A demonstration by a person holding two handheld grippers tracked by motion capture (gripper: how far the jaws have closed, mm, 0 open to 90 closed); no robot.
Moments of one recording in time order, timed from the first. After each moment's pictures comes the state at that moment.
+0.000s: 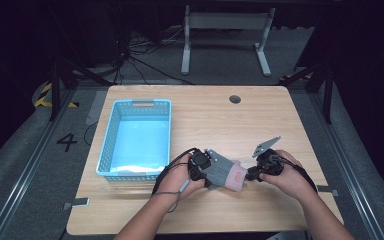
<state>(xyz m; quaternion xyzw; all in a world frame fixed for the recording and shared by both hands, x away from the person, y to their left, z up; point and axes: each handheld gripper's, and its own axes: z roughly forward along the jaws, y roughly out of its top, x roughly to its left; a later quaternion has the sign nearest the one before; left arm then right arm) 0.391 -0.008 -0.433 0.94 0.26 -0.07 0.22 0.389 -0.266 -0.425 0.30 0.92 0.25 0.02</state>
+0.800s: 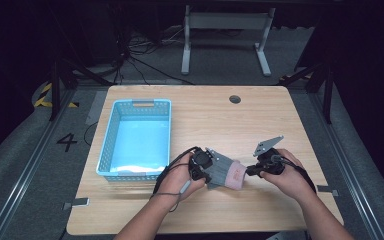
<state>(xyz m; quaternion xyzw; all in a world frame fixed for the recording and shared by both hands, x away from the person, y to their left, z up) 0.381 -0.009 -0.413 0.94 0.26 -0.03 0.23 0.384 -0.264 -0.410 0.28 0.92 0.27 0.06</state>
